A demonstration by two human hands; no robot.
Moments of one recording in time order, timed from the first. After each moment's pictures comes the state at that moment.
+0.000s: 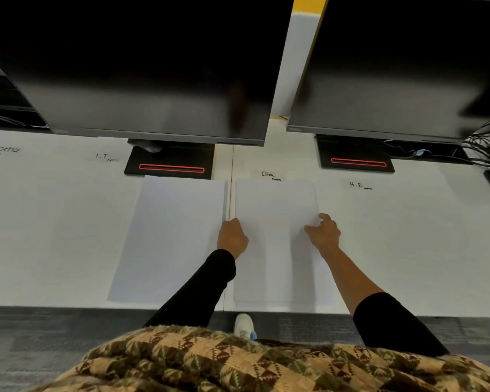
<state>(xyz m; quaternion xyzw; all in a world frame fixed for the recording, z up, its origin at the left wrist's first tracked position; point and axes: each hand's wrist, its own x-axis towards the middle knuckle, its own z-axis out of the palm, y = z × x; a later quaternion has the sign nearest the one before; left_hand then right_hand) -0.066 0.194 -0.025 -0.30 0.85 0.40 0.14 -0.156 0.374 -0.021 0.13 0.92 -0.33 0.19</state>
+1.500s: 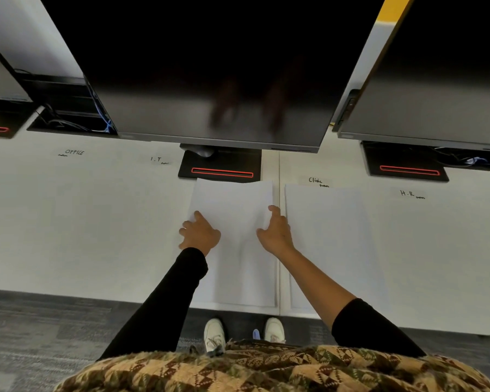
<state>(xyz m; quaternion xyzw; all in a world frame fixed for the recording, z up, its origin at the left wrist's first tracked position) 0.003 0.039 -0.005 -0.47 0.81 0.30 0.18 -0.061 0.181 0.003 -0.06 0.89 -0.36 0.26</state>
